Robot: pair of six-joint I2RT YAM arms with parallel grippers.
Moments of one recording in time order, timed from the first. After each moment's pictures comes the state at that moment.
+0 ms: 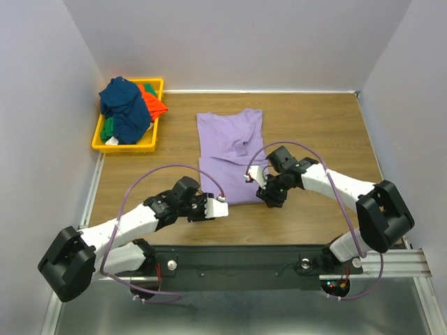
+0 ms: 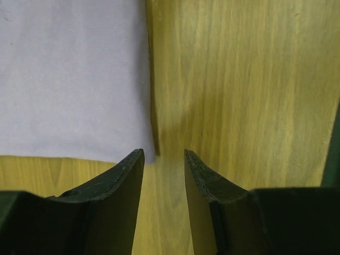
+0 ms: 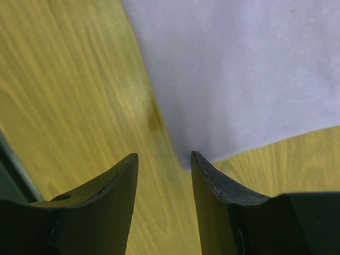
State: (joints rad) left arm -0.75 1.04 0.45 -0.26 0.28 0.76; right arm 0.59 1.49 0.91 -0.66 -0.37 -0.64
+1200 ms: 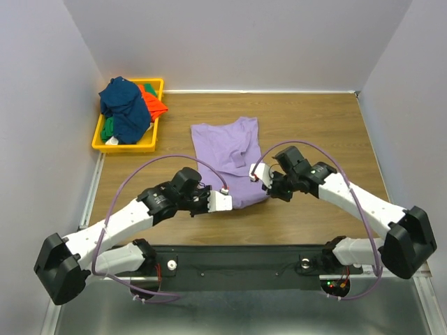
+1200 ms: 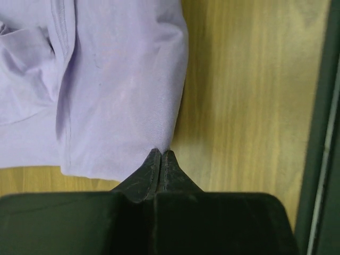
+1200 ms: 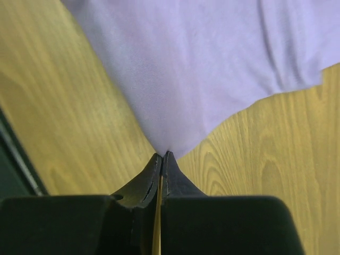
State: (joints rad) left arm -0.82 1.00 0.63 -0.41 0.28 0.71; right arm 0.64 1.27 0.87 -0.67 -0.27 -0.64
